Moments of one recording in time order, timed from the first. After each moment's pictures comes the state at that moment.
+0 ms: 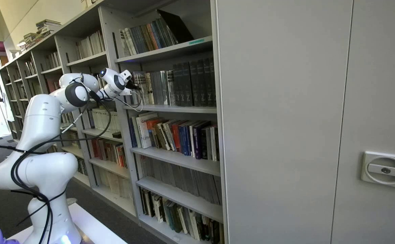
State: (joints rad) arm 0.81 0.54 -0.45 -1.16 -0.31 2.81 0.57
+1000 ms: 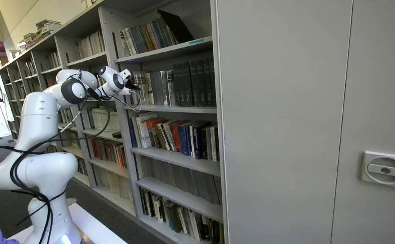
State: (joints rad) arm 0.81 0.45 -0.43 -1.27 -0.31 2.81 0.55
